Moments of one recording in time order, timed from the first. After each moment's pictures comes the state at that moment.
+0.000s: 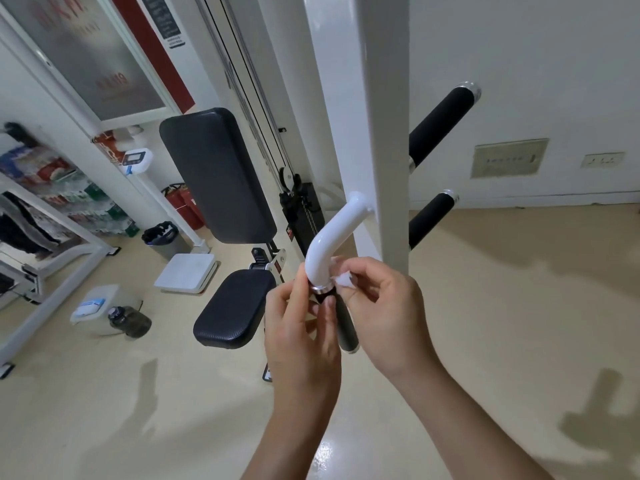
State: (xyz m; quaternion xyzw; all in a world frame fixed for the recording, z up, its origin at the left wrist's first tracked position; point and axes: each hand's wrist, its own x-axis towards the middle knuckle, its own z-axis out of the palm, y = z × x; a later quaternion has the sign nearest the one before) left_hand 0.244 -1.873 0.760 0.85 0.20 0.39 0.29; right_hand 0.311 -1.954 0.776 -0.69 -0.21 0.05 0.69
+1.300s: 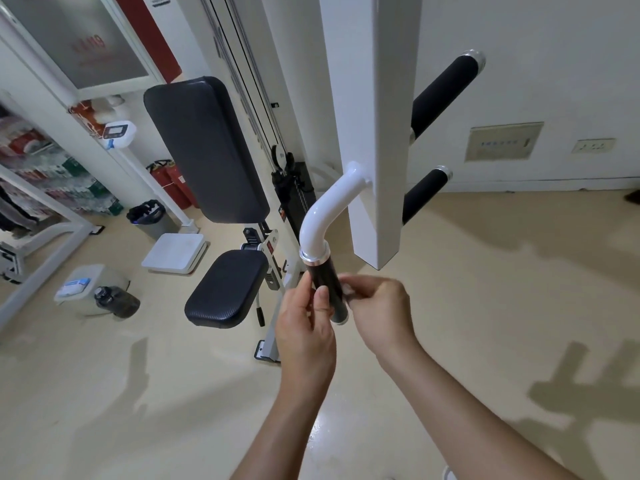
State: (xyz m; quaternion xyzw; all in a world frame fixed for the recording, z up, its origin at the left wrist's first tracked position) left_hand 0.247 -1.854 0.715 0.81 0.25 0.30 0.43; right_hand 0.317 -1.929 0.716 -0.75 -0.09 0.17 0.63
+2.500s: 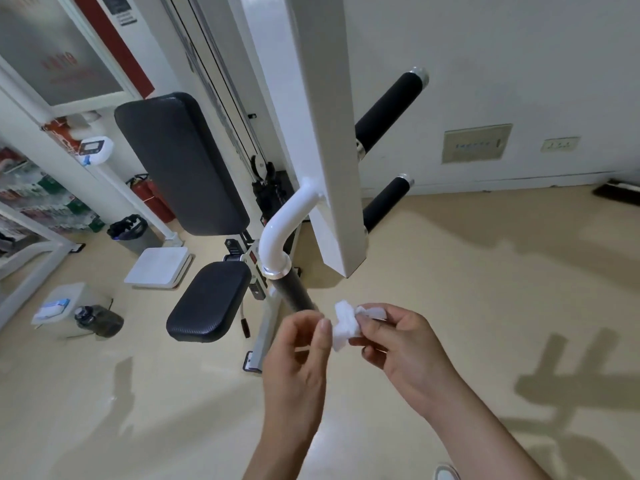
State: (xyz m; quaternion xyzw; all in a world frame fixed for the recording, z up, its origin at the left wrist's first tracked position) left_hand 0.227 -1.902 0.736 0.75 0.26 0.24 0.55; right_hand 0.307 -2.014 0.723 -0.51 0.01 0.35 0.78
